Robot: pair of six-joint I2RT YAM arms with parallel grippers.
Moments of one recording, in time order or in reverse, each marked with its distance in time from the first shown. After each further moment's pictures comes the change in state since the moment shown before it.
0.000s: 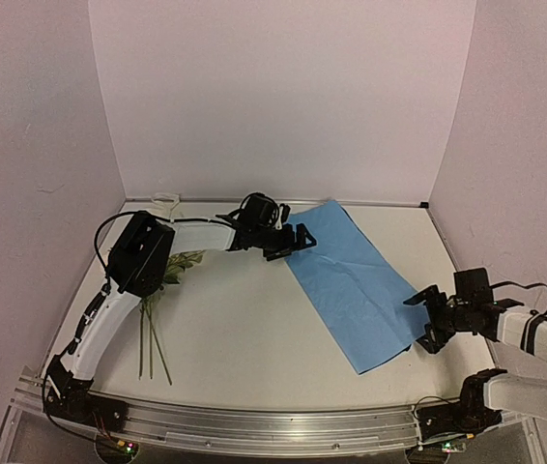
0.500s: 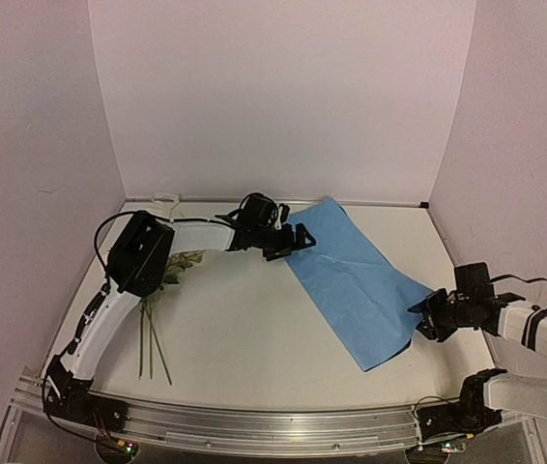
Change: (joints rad) left arm 0.003 0.000 -0.006 0.010 0.015 -0.003; right arm 0.000 0.009 0.046 -0.052 0.011 -0.051
